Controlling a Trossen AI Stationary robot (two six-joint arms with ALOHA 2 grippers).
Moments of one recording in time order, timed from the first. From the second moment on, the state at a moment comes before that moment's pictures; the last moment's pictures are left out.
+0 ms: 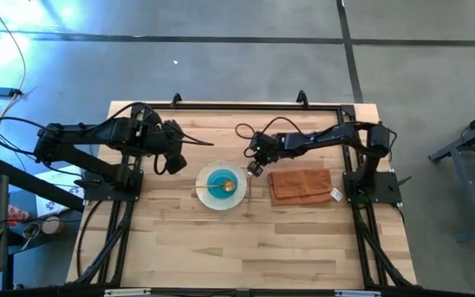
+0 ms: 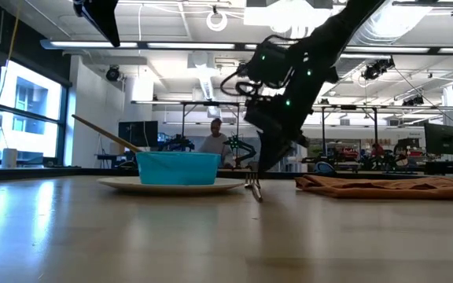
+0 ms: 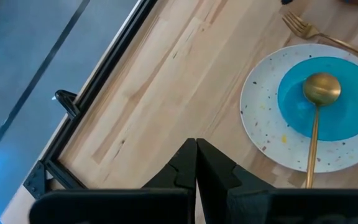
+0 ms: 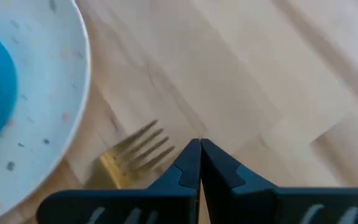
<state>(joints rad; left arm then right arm) 0.08 1.20 1.33 -1.34 -0.52 -0.45 -0.23 1.84 1.06 -0.27 0.10 0.36</state>
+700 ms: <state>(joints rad) 0.08 0.57 0.60 -0.61 -0.41 -0.34 -0.24 1.20 1.06 -0.44 0.23 0.15</state>
